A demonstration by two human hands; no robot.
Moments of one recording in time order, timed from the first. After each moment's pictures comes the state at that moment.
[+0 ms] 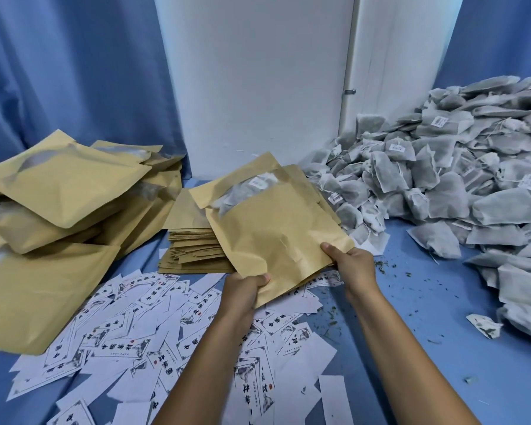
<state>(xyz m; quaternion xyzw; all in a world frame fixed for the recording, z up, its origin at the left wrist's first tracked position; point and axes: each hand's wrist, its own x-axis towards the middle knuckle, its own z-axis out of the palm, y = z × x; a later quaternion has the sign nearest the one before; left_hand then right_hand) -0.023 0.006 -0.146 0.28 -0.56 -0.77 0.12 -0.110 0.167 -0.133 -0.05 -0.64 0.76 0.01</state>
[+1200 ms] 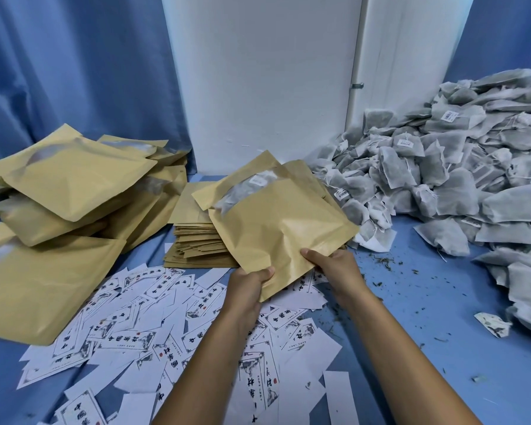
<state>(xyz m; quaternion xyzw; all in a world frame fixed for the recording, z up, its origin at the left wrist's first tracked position) -0.023 0.006 -0.146 0.25 -0.48 -0.83 0.12 -0.097 0.146 -0.140 0.05 -0.66 0.74 -0.10</state>
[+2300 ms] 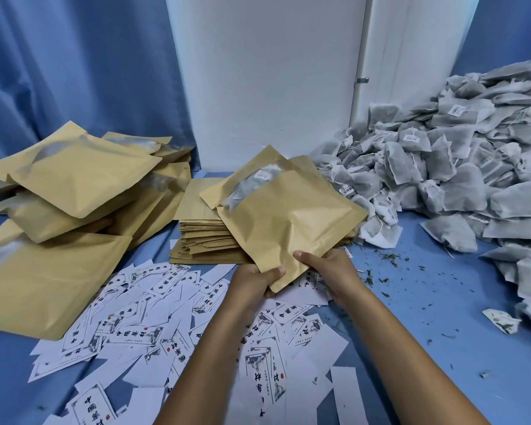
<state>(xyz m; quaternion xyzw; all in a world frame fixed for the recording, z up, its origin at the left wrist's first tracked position) -0.018 -0.005 -0.149 0.21 -0.65 -0.73 0.07 -0.079 0.137 -0.135 0.09 -0.67 0.73 -0.13</state>
